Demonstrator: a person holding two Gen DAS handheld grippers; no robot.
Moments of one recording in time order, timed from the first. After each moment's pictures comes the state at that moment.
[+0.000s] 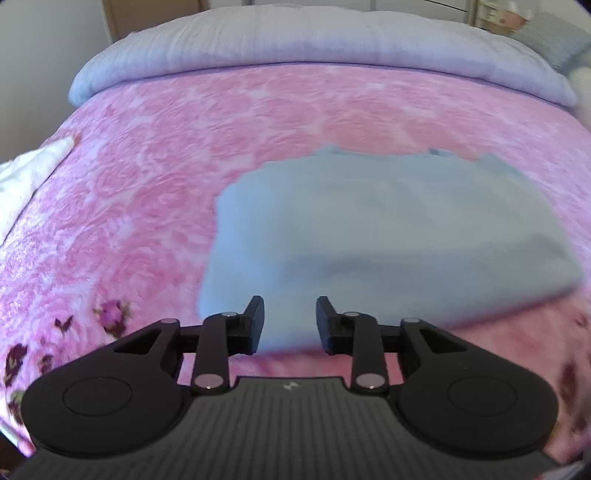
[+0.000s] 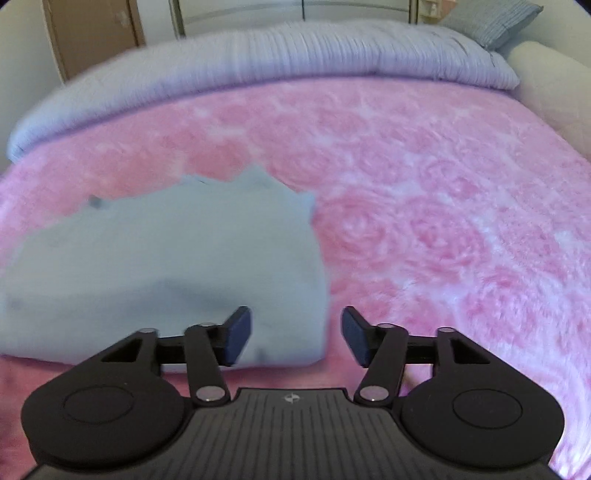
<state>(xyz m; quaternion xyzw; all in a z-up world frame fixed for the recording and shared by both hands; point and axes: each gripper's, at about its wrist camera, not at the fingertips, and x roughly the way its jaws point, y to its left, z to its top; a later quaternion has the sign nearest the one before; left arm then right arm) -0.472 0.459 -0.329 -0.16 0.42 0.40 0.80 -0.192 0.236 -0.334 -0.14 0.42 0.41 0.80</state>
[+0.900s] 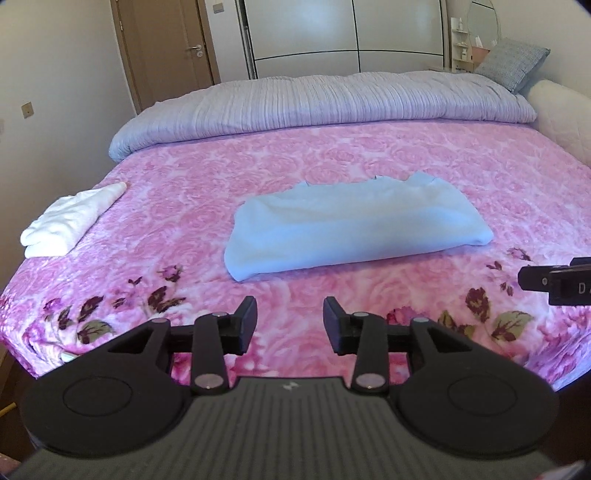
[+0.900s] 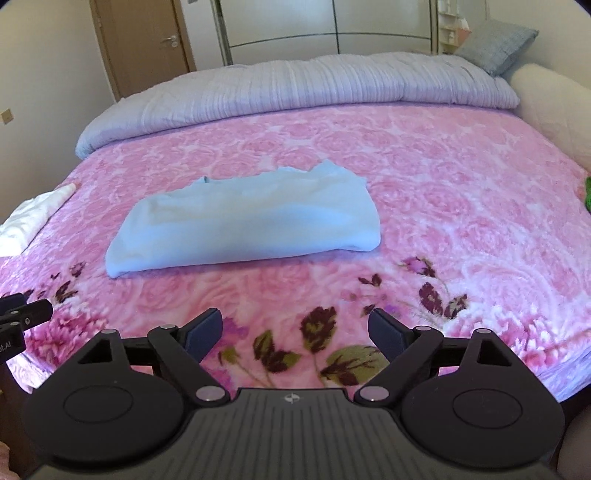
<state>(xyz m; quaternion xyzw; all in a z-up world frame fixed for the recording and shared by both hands) -0.563 0.256 -0.249 -0.09 0.34 0.43 0.83 -0.352 0.134 -0.262 -0.13 0.38 0.45 0.80</state>
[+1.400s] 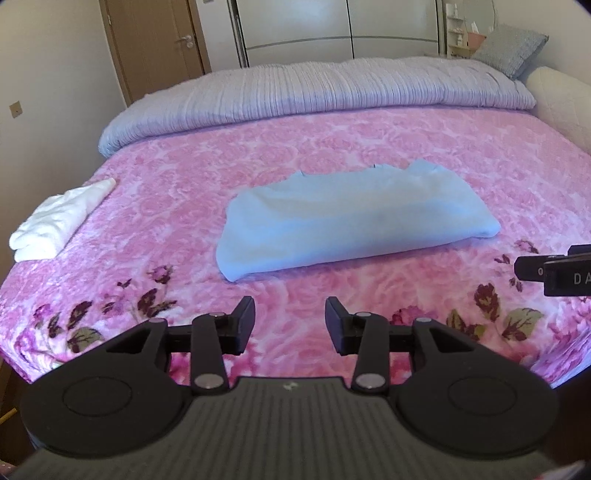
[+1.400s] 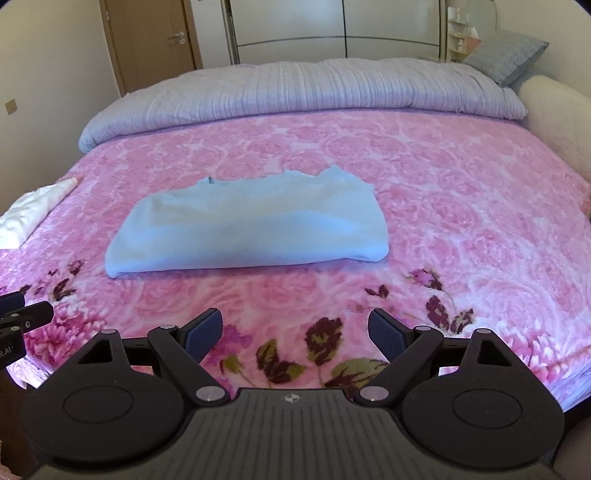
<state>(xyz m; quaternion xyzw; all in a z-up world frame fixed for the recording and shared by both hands) -0.541 0.286 -0.268 -0.09 0.36 0.42 0.83 -0.346 0.160 -0.270 -0.14 0.38 0.45 0.80</state>
